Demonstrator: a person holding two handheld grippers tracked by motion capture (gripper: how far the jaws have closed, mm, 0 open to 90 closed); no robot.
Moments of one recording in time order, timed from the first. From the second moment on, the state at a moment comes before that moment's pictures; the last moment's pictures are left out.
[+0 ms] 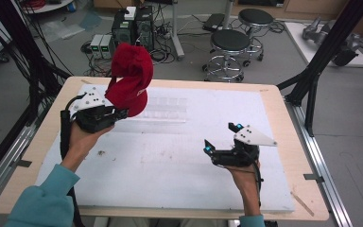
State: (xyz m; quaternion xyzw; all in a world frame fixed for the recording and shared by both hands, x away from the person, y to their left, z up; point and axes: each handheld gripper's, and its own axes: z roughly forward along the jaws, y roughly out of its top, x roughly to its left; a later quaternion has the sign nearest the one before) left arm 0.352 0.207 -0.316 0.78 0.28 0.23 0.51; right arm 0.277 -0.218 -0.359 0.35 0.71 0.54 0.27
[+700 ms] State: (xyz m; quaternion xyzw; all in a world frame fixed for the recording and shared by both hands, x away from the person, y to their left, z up) left arm 0.400 0.218 -0.327 0.79 0.32 0.25 0.46; right arm 0.261 -0.249 -0.421 0.39 0.68 0.56 0.27
